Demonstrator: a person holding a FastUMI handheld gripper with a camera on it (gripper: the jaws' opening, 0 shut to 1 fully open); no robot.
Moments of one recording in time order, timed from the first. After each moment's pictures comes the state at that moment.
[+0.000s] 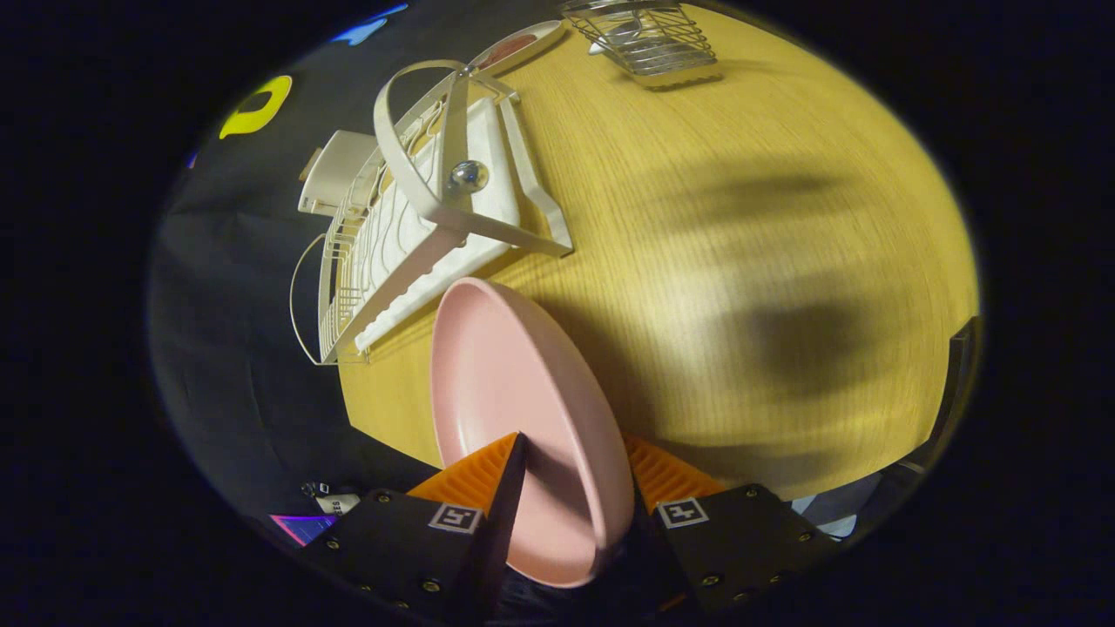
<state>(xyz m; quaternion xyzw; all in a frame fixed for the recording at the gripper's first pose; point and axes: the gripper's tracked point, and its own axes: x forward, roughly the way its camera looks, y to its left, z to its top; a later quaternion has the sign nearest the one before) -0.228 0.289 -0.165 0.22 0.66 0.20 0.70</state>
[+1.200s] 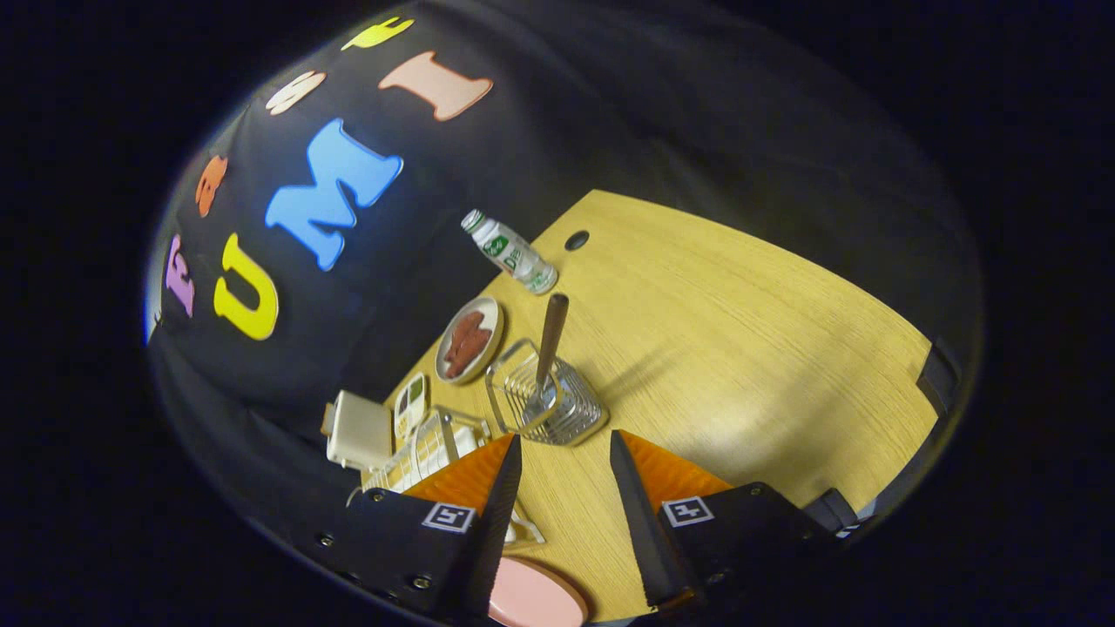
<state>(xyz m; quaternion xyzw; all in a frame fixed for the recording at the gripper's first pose) -0.019 0.130 -0.029 0.36 0.33 0.00 0.87</state>
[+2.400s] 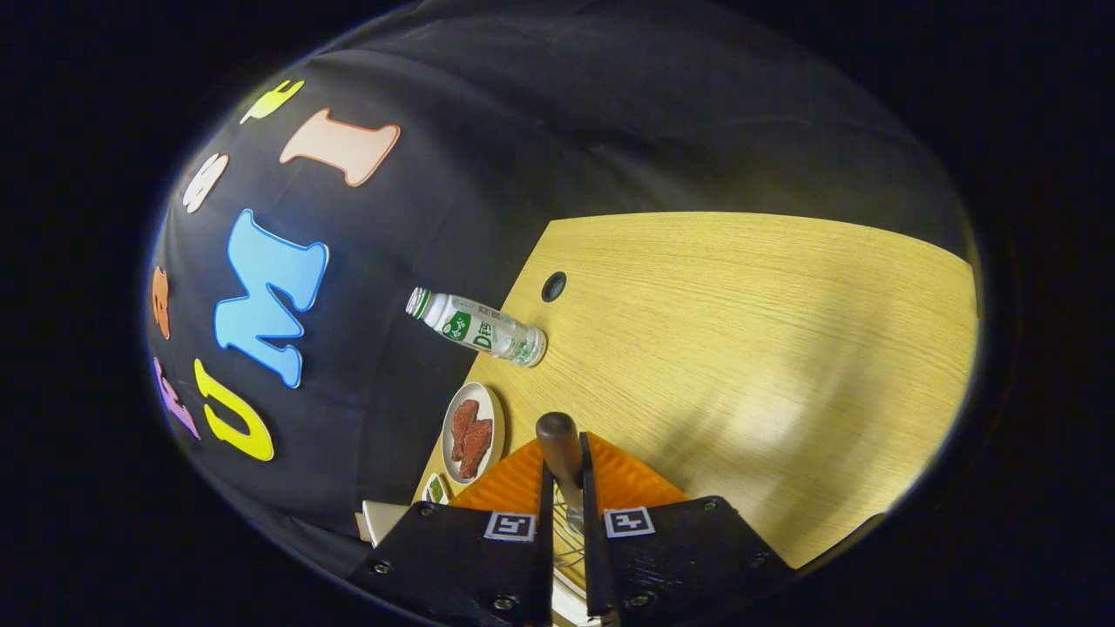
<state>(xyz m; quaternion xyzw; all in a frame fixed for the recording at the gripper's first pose) 0.092 0.135 -0.056 0.47 0.29 -0.08 0.83</state>
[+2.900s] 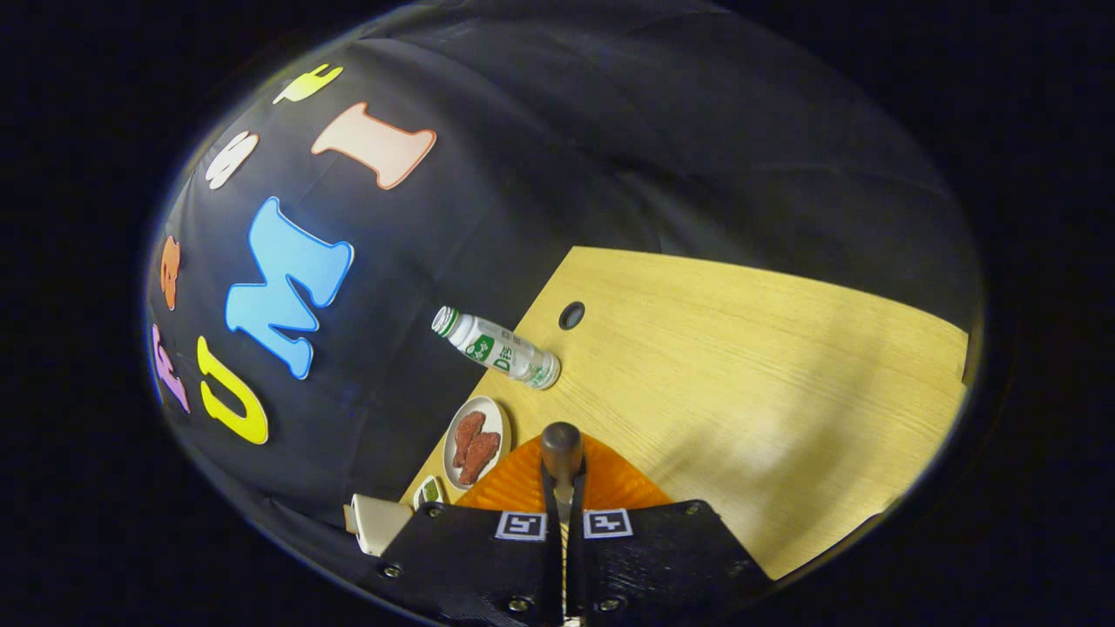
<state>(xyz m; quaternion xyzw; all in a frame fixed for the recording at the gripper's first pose) 0.096 0.113 -0.027 0.42 0.27 -0.07 0.86</state>
